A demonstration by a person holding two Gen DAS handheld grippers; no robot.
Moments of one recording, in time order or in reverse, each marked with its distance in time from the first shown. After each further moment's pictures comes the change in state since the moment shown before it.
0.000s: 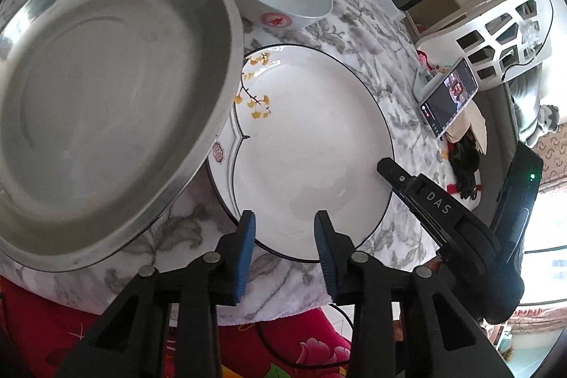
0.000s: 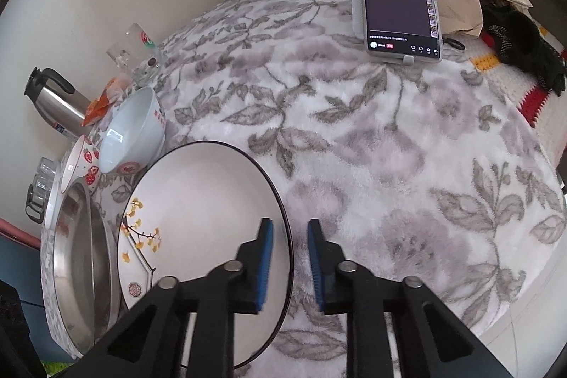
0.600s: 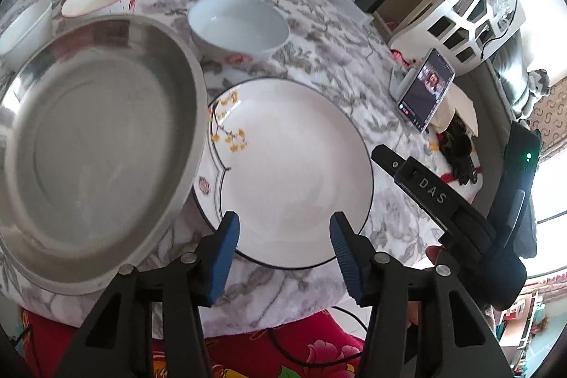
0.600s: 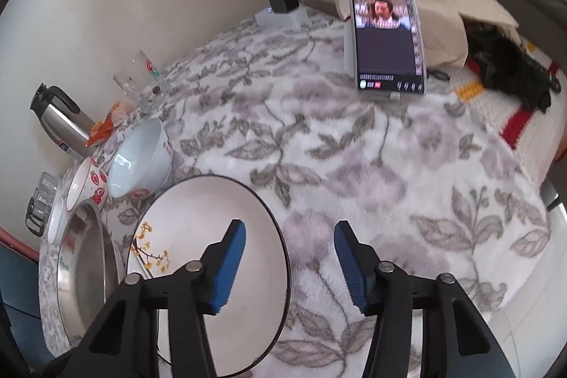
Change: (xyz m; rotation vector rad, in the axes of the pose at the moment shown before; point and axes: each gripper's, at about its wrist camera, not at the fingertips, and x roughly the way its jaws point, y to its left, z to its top) left arm -0.021 -0.024 0.001 0.157 -0.068 0.029; right arm -0.021 0.000 0.006 0.002 -0.100 -0.012
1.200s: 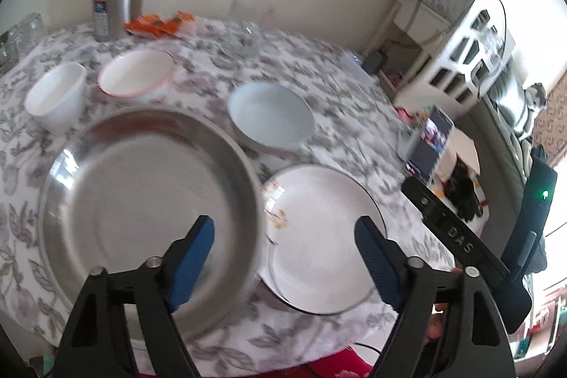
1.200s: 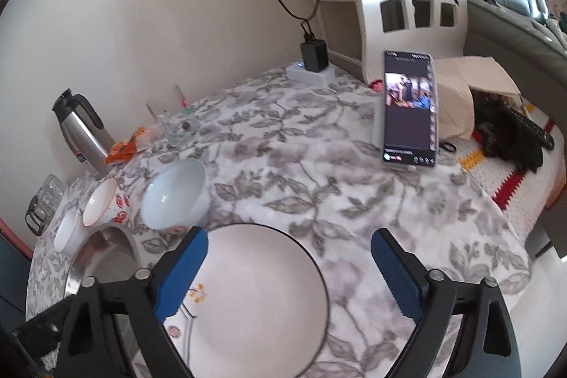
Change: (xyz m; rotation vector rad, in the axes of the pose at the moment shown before) left arm -0.052 0.020 0.031 0.059 -0.213 0.034; right arm -0.043 0.041 0.012 -0.096 -0.201 -0.016
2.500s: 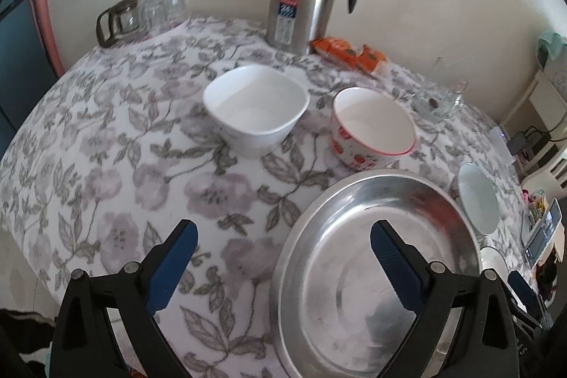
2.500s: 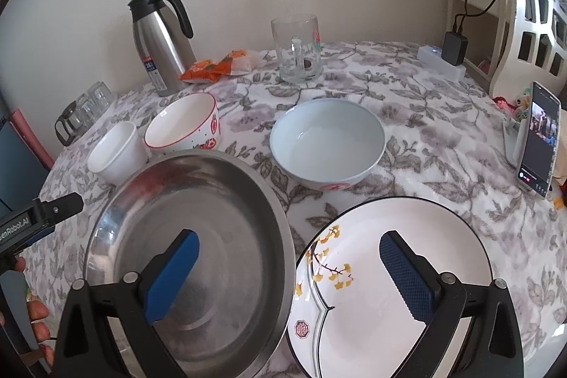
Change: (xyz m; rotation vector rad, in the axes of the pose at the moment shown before) left arm -0.041 0.195 0.036 -0.248 -0.129 0.396; right arm 0.042 0.156 -0.038 -0.309 0.138 0.151
